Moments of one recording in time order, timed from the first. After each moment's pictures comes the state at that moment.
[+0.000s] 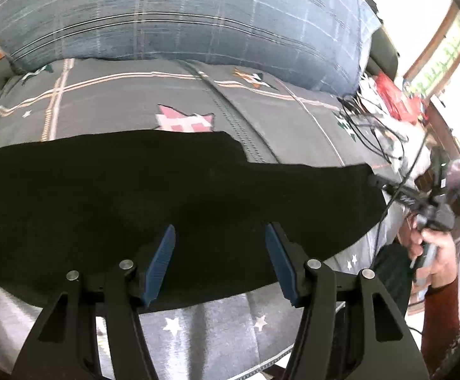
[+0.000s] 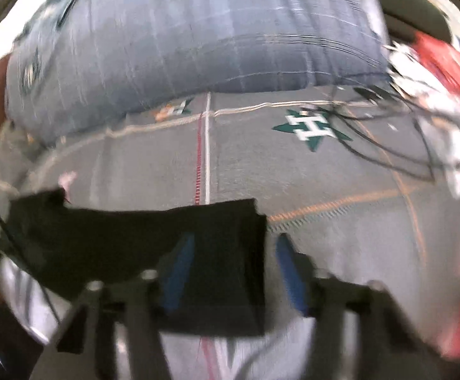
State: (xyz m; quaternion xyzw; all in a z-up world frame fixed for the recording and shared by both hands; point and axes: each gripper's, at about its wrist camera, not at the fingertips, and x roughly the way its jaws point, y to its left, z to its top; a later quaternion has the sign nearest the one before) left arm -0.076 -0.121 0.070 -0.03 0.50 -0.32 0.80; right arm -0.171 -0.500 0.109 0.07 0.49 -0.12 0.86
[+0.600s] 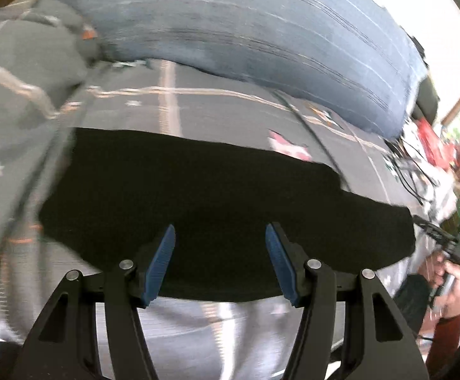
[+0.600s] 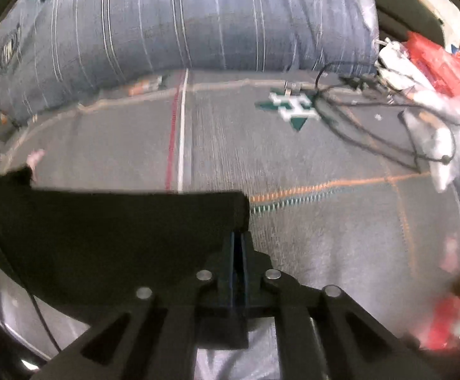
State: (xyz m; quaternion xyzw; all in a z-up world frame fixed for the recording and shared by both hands) left arm -0.060 -0.011 0.071 -0.07 0.49 -0.20 0.85; right arm -0.187 -0.496 0.122 0.06 0.49 -0.17 0.86
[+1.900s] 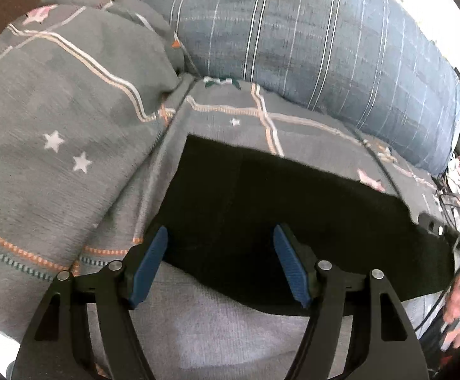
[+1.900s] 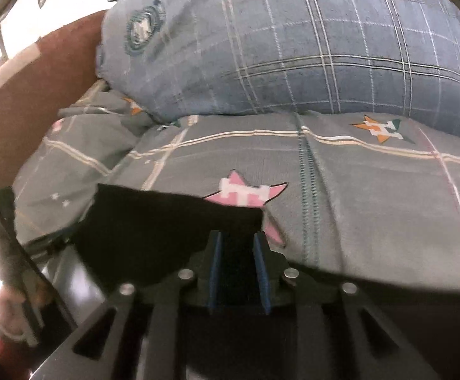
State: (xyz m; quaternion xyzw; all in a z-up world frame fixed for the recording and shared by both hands) left arm -0.055 0.050 0.053 -0.08 0.44 -0.10 0.89; right arm -0.089 -0.285 0.108 0.09 0.45 0.12 0.88
